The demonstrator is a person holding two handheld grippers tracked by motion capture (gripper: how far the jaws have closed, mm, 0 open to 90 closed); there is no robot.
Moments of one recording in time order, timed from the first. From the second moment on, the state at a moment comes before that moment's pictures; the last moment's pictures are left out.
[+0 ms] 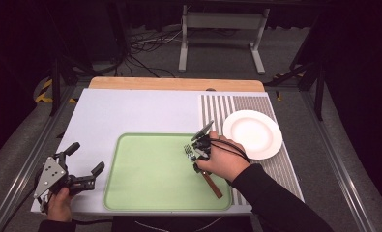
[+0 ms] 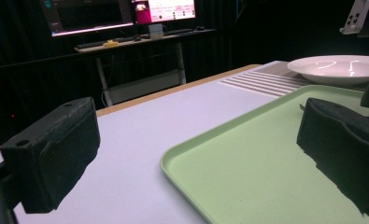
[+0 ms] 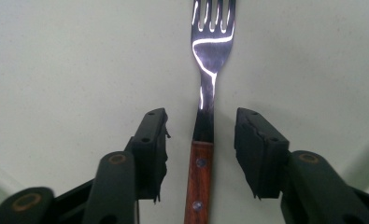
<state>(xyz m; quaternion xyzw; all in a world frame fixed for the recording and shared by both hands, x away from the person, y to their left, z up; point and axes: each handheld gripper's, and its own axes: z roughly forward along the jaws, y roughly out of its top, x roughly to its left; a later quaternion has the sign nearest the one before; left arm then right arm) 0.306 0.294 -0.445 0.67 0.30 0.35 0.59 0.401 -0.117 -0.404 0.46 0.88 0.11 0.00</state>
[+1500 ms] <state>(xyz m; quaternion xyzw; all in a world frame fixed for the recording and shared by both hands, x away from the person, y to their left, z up) 0.306 0.294 -0.445 0.67 0.30 0.35 0.59 0.421 -0.106 -0.426 0.25 0.94 0.23 0.05</state>
